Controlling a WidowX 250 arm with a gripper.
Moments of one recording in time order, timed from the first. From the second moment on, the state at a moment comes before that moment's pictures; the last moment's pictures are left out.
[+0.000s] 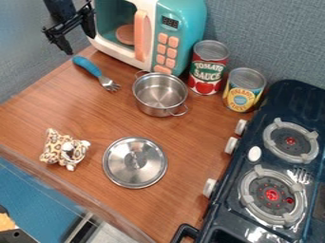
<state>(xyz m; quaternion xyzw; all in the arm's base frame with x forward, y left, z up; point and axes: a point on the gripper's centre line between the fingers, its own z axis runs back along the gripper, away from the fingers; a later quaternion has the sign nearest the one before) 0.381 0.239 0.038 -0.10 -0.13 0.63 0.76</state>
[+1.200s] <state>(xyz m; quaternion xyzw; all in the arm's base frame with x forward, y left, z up) 0.355 0.120 0.028 -0.07 -0.11 0.42 0.90</state>
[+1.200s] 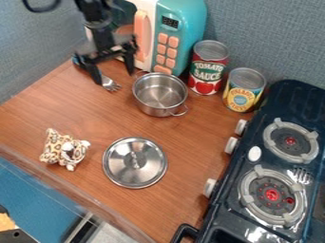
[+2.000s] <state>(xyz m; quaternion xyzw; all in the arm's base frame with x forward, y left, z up) 0.377 0.080 -0.015 -0.03 -0.04 0.34 0.94</state>
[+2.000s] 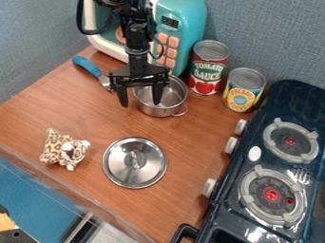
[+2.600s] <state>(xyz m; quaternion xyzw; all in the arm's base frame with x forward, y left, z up) 0.380 0.083 -0.024 -0.04 -0.05 0.35 0.94</state>
